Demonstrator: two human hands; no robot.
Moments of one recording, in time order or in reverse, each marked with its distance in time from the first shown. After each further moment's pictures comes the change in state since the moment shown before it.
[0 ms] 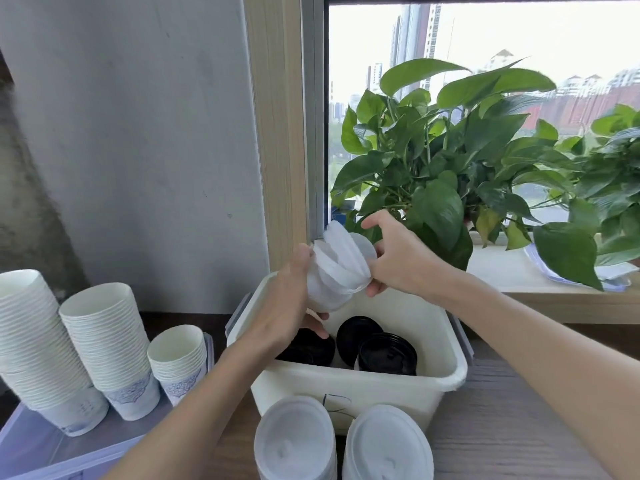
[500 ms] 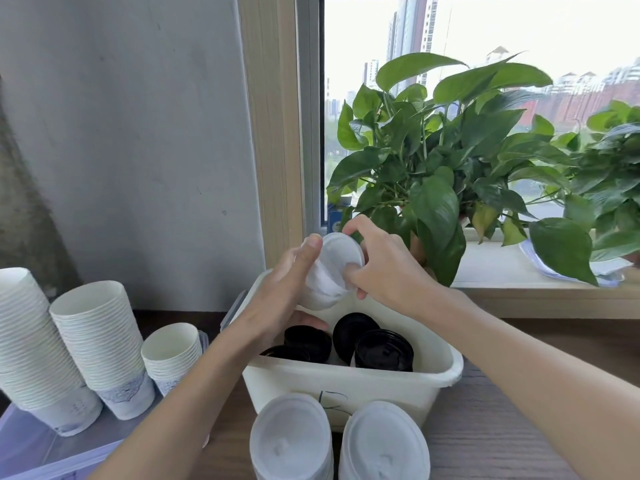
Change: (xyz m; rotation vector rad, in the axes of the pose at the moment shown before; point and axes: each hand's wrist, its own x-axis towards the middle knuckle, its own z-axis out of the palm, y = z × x) left_hand -0.001 0.009 -0.006 -0.078 -0.104 -0.087; right_hand -0.007 0.003 0.019 -0.178 0.094 -0.146
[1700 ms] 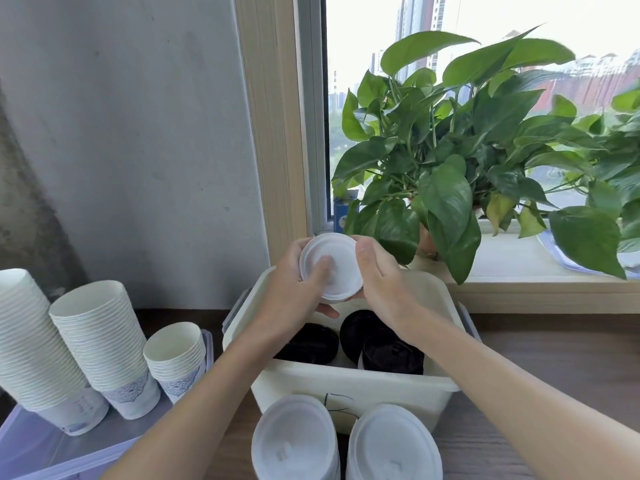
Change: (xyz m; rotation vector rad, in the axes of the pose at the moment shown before) left_hand 0.021 -0.022 0.011 0.105 0.214 0.231; right_hand -0.005 0.020 0.043 0.697 0.101 0.053
